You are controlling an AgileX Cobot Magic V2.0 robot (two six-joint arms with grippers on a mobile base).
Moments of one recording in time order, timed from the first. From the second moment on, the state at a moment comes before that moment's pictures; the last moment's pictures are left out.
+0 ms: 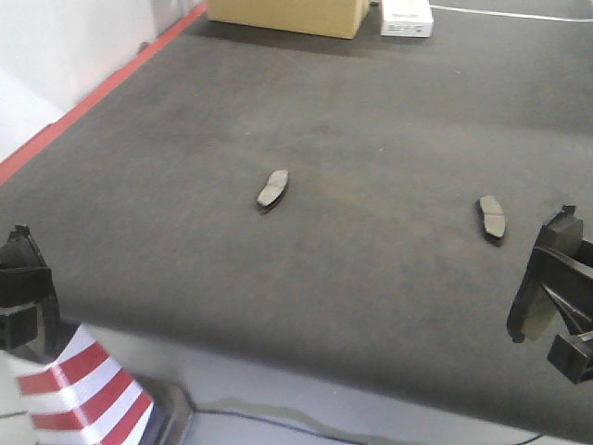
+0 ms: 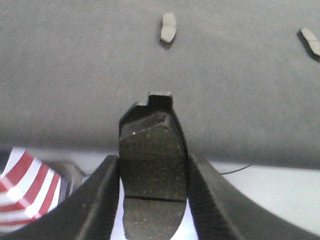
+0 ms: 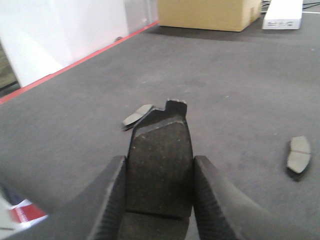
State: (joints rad) left arm -0.53 0.77 -0.78 0.23 0.75 -0.53; right arm 0.41 0.57 -0.50 -0.30 0.25 0.41
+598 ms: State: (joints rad) left arm -0.53 0.77 -0.78 0.23 0.75 -0.53; right arm 0.41 0.57 -0.50 -0.30 0.25 0.41
